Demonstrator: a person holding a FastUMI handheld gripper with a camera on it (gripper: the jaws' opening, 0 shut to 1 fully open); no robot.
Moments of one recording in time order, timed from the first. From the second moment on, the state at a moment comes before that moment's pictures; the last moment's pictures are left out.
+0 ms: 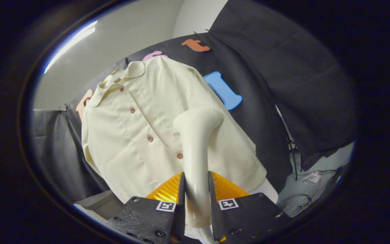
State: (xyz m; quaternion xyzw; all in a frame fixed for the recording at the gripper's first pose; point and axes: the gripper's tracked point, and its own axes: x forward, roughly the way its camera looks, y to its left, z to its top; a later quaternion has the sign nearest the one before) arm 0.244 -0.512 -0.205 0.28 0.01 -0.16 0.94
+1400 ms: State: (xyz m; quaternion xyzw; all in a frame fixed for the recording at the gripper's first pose) arm 0.128 -0.393 -0.227 0.28 0.05 -0.18 0.94
